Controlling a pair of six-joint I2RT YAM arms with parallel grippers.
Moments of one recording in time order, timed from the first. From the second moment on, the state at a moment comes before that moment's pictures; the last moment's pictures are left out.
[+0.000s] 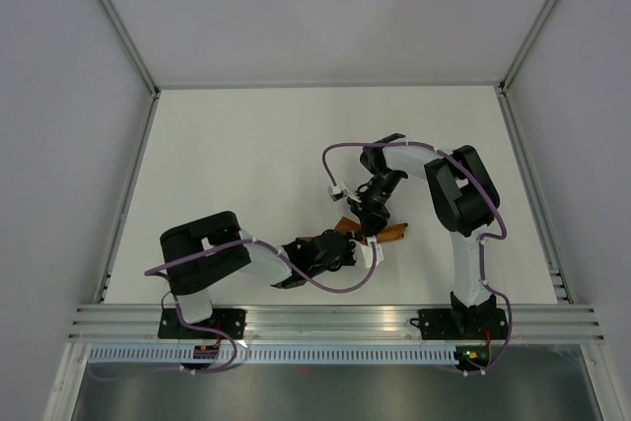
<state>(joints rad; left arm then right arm) -1.19 1.79 0.61 0.71 -0.22 0.54 0.47 2.11 1.41 -1.21 -0.73 -1.21</state>
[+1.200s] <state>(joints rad) -0.82 1.88 0.81 0.49 0.47 0.09 0.21 1.62 1.20 -0.89 -0.68 -1.03</state>
